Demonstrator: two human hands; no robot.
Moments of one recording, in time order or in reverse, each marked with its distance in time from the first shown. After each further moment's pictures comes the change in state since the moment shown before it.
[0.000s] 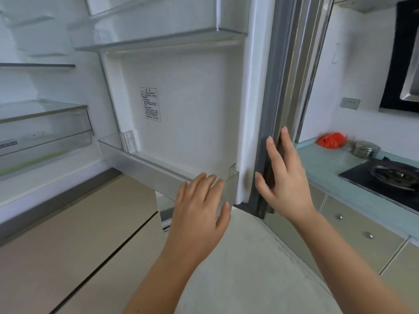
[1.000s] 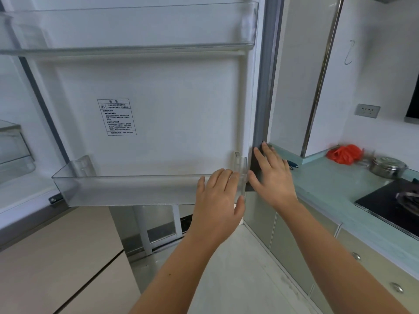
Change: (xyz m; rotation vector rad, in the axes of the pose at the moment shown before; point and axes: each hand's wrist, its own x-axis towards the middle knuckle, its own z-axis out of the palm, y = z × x) left_hand 0.170 0.016 0.199 0.058 -0.165 -0.037; right_hand 0.086 0.208 0.123 -0.060 -0.340 0.257
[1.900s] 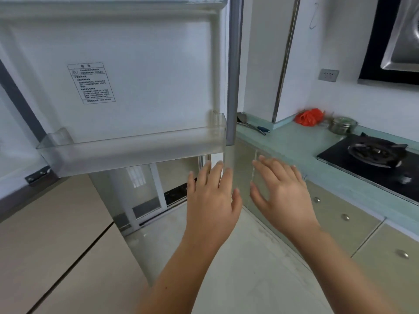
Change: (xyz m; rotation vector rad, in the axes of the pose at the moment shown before) left_hand -0.077 0.035 -0.024 -0.036 0.047 0.000; right_hand -0.145 -0.053 -0.068 -0.138 0.132 0.016
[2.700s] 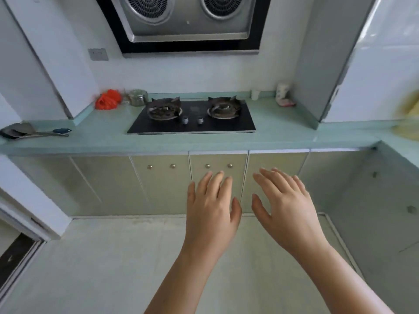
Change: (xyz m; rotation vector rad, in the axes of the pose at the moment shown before) left_hand -0.124 0.282 0.005 -0.743 -0.237 0.674; right_hand -0.274 0.072 -0.228 -0.616 0.060 0.745
